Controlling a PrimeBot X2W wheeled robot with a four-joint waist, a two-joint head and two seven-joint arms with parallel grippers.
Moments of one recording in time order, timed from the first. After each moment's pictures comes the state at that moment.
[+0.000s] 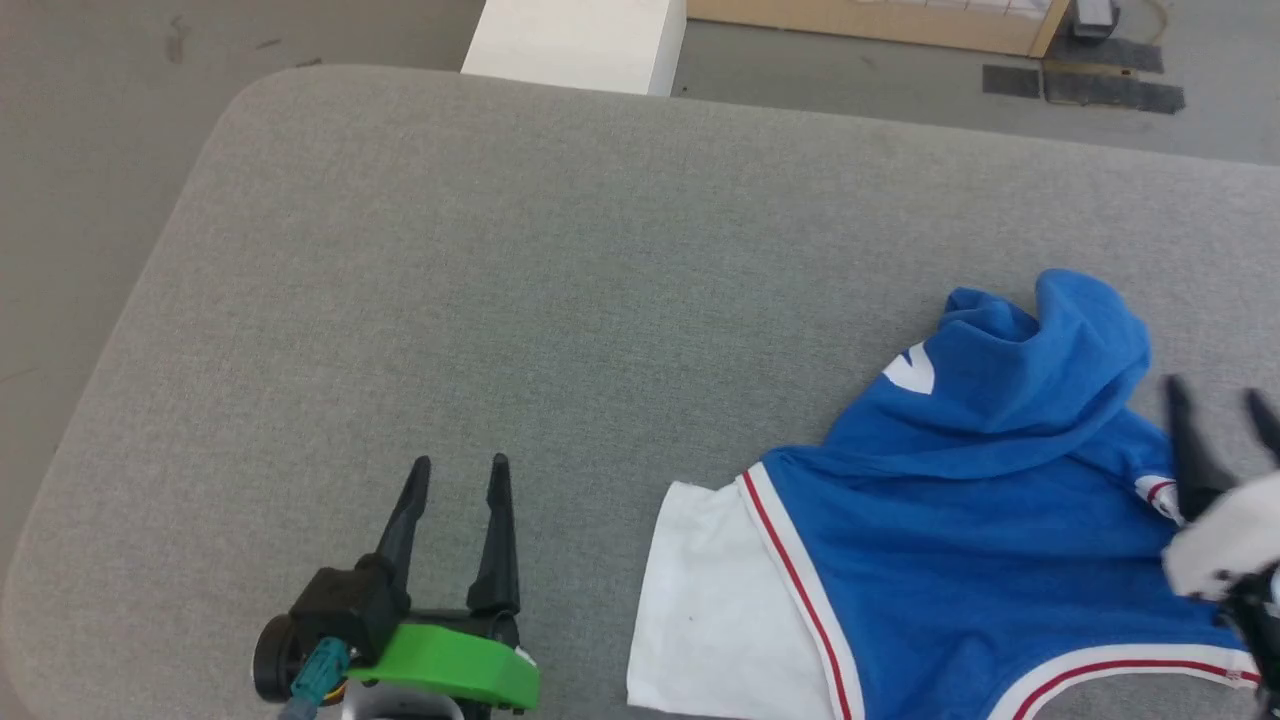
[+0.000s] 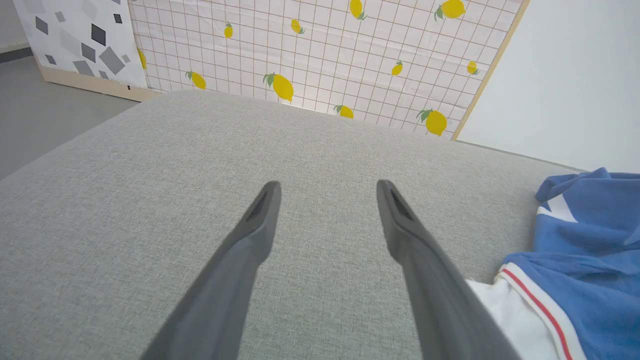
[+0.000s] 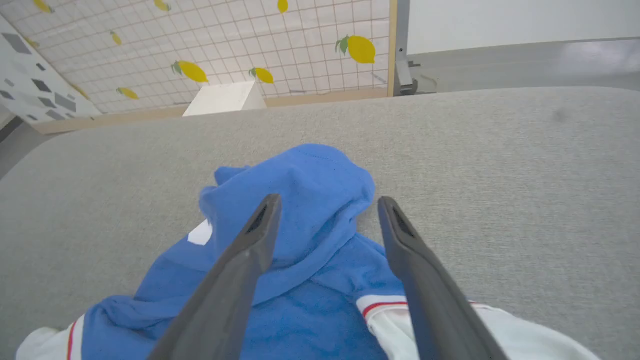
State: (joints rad) left arm 0.04 0.05 -0.20 -0.01 -0.26 0.03 -0.26; right arm -0.07 -0.06 -0.34 -0.21 0.26 0.13 0.43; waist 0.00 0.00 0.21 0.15
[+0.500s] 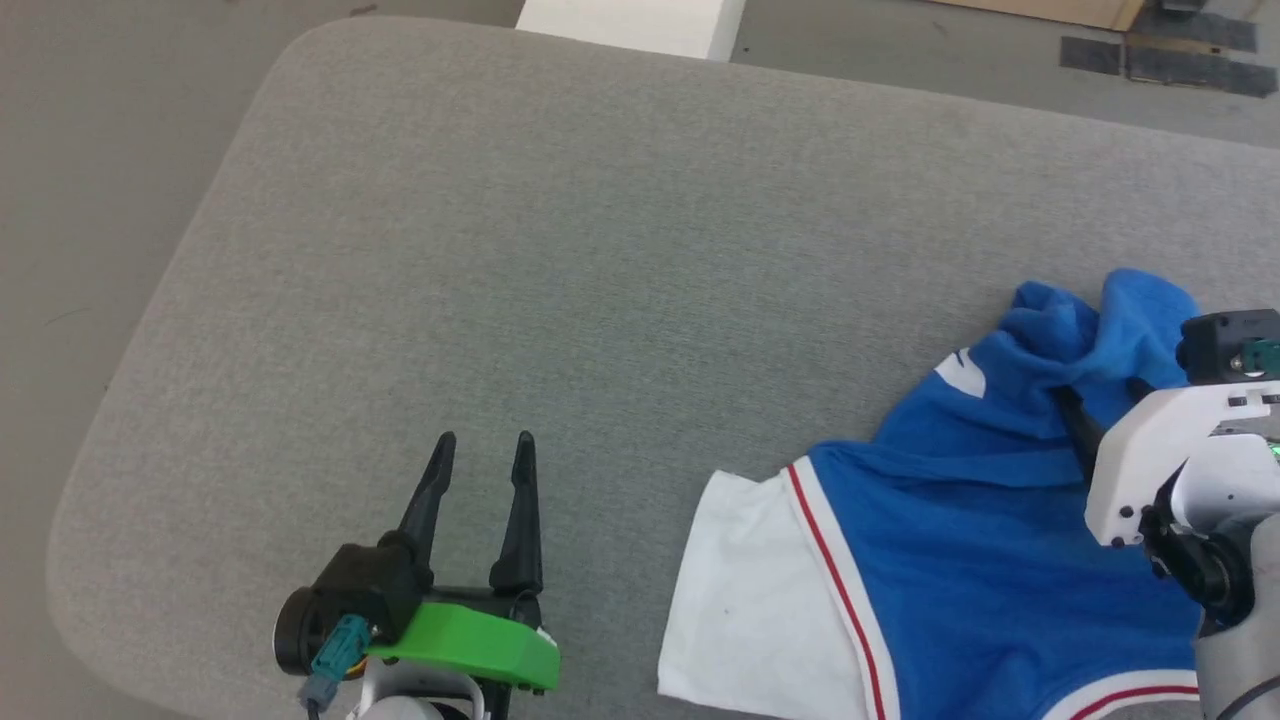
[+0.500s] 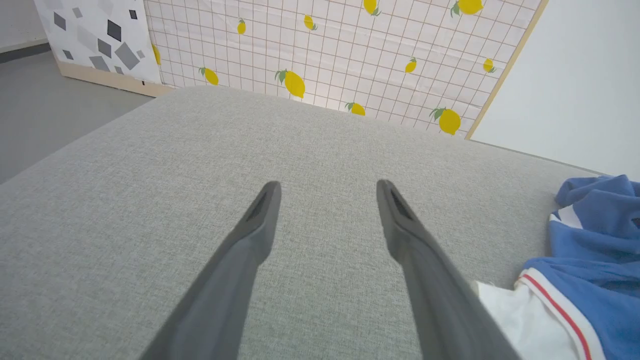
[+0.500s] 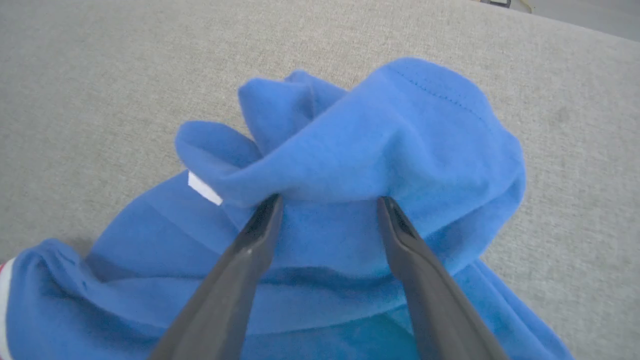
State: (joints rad) left arm -0.01 0.05 -0.24 -0.01 -0.27 0.04 -0.26; right arm -0.27 -0.19 -0.13 0.11 0.18 0.13 0.59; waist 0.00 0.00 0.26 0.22
